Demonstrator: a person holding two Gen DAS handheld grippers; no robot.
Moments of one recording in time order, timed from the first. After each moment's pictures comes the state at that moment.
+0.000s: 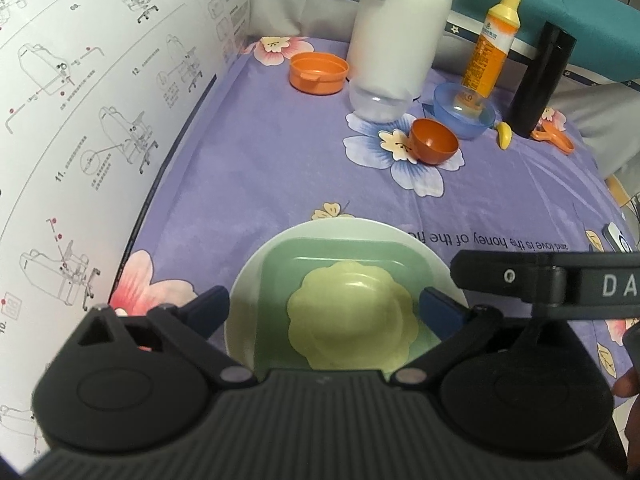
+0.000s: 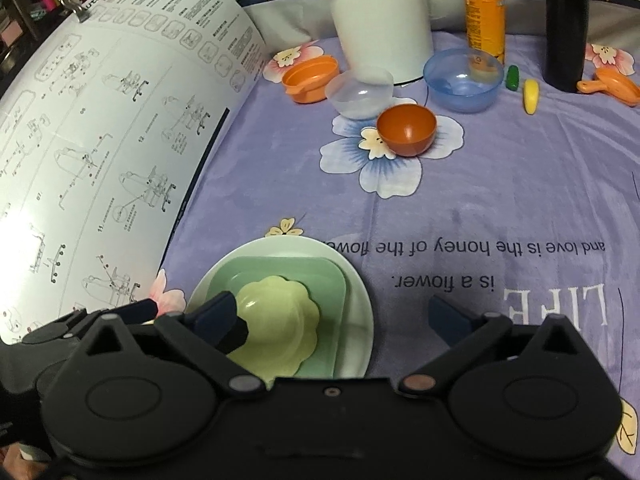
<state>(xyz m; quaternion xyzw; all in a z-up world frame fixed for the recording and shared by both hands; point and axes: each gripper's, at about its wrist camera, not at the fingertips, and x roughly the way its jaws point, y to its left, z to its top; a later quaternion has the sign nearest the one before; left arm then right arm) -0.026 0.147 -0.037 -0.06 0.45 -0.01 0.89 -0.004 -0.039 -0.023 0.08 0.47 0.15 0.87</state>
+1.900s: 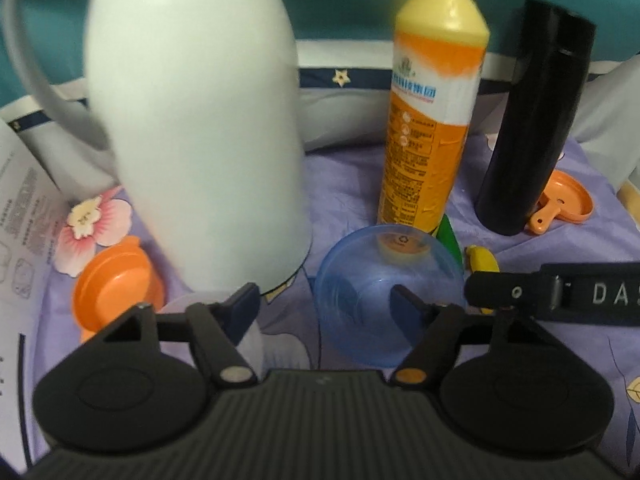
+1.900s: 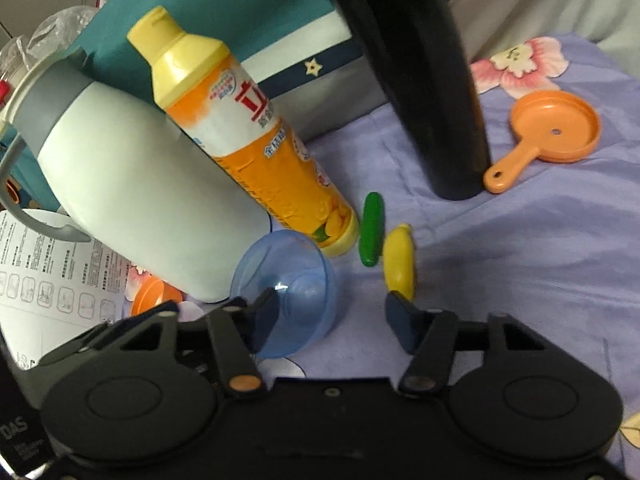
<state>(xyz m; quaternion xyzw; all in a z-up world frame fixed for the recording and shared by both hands) 0.280 -0.026 -0.053 0.08 0.41 -0.10 0.90 0.240 -0.216 -0.064 0.26 0.40 0.02 0.88</state>
